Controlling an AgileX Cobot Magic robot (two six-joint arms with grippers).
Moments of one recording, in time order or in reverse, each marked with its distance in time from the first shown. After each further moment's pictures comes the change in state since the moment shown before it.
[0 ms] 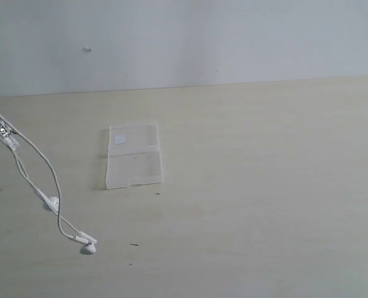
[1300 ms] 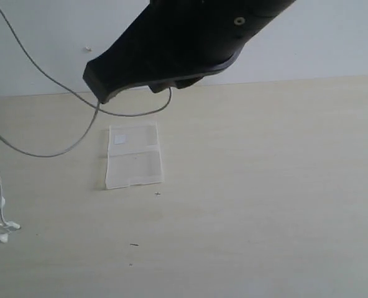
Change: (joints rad) left arm 0.000 -0.021 -0.049 0.075 0.031 -0.067; right arm 0.000 -0.048 0.649 0.018 -0.066 0.051
